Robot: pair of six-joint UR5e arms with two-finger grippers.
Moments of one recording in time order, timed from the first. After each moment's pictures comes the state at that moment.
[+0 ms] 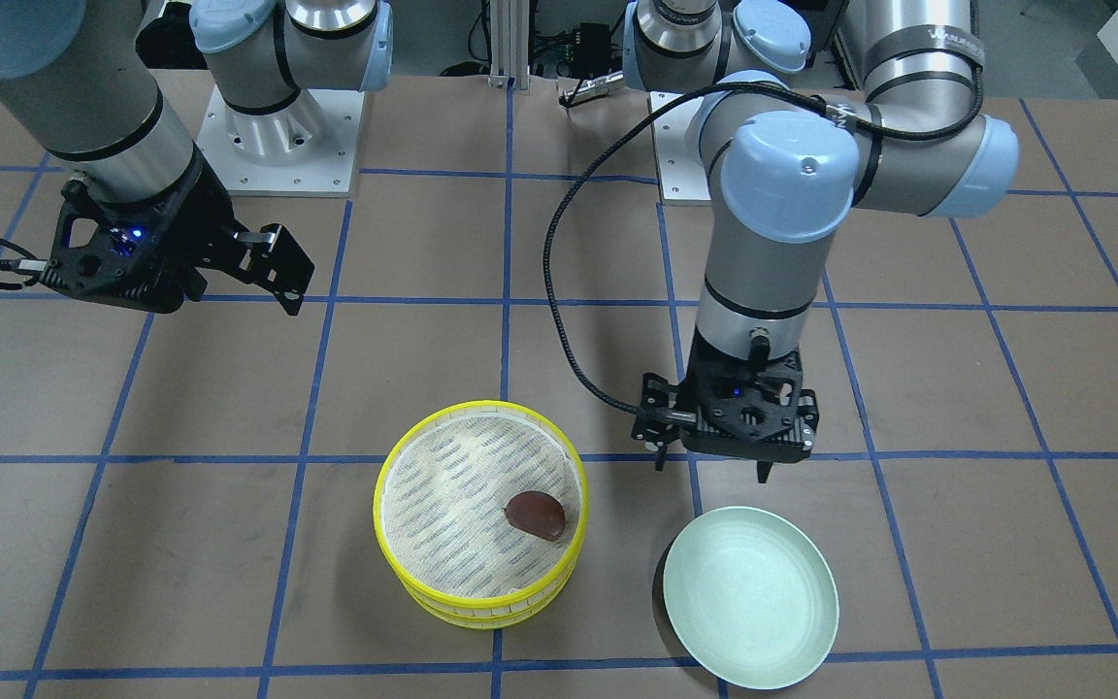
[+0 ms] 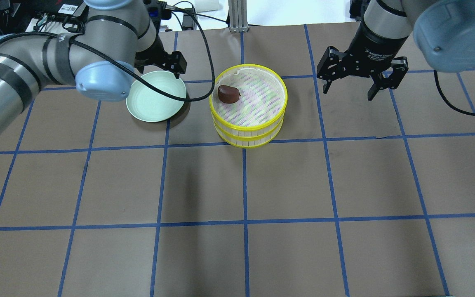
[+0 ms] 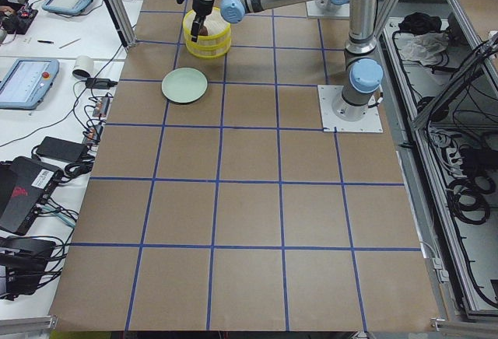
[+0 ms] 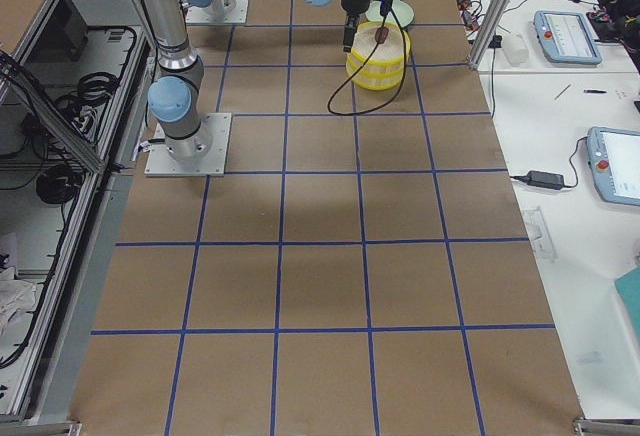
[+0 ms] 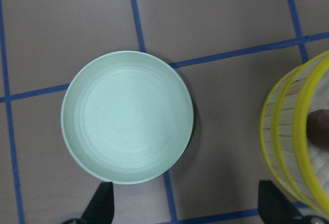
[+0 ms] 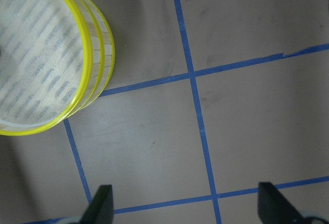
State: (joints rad) left arm -1.67 -1.86 -1.59 -0.98 1.64 0.09; right arm 1.56 -1.50 1.57 -1.62 -1.50 0.19
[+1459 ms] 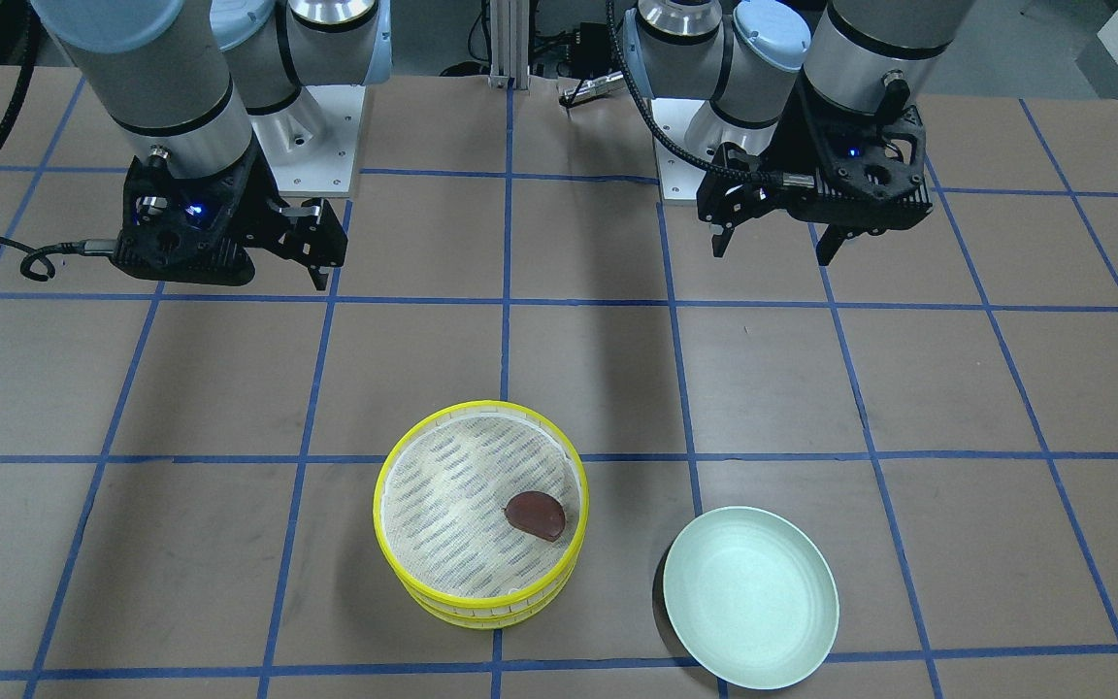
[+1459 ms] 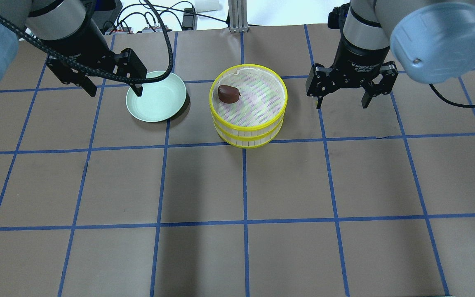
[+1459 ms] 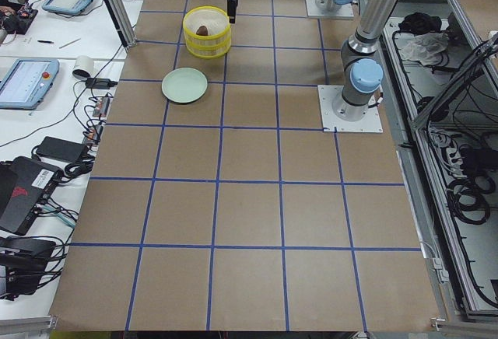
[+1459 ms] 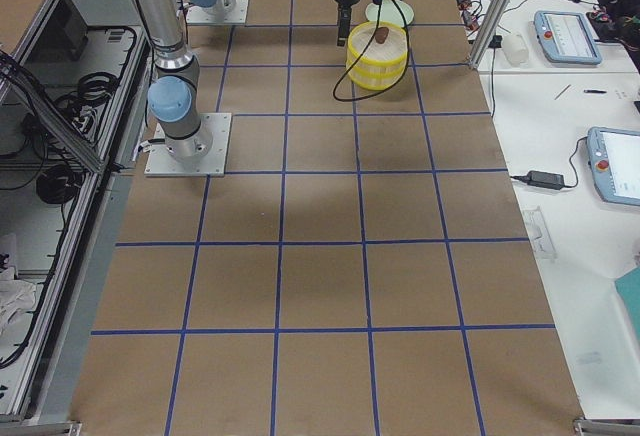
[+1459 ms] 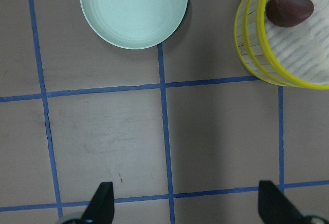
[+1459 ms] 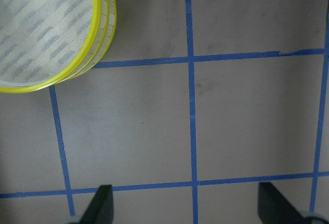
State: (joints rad) left arm -1.59 -1.57 -1.52 -1.58 1.56 0.05; right arm 1.64 -1.51 1.57 -1.57 -1.58 0.13
